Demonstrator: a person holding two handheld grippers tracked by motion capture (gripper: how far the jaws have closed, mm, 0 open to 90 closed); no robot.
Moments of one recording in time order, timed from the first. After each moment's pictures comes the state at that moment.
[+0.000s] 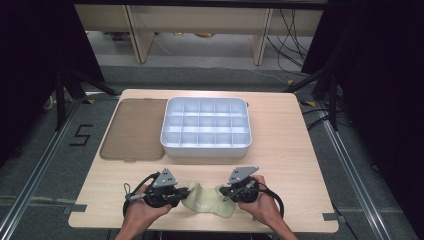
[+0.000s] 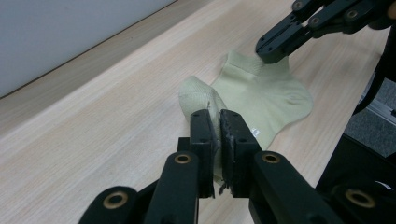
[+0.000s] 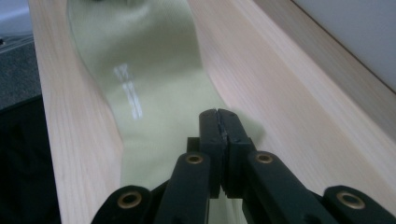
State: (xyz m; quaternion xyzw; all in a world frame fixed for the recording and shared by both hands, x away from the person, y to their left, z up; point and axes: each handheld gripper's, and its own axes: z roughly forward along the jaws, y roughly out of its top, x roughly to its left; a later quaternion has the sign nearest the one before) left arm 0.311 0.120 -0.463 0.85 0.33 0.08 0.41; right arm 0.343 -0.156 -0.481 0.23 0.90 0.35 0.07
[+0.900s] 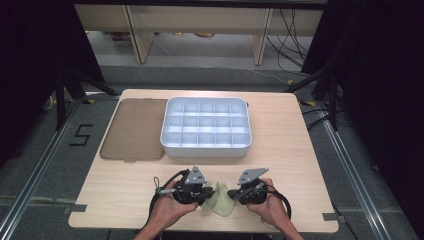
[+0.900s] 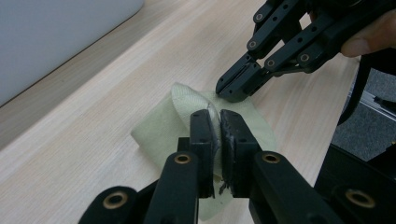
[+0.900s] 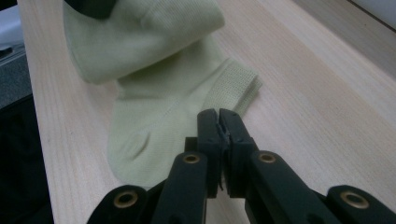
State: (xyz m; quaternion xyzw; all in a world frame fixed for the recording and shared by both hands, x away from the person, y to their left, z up) left arm 0.324 0.053 -0.461 0.86 0.29 0.06 0.40; right arm 0.345 -0.179 -0.499 0.27 0.90 0.35 0.04
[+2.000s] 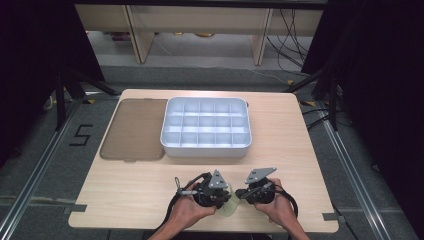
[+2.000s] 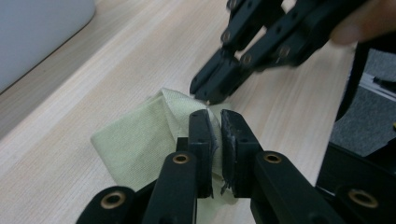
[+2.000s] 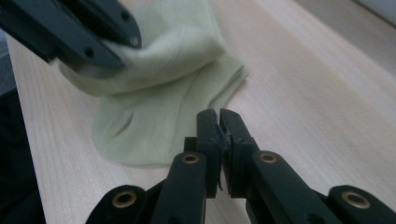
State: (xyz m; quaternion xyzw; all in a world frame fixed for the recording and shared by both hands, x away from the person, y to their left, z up) left arm 0.323 0.005 -0.471 0.89 0.26 0.06 0.38; right arm 0.346 -0.202 -0.497 0.29 0.89 0.35 0.05
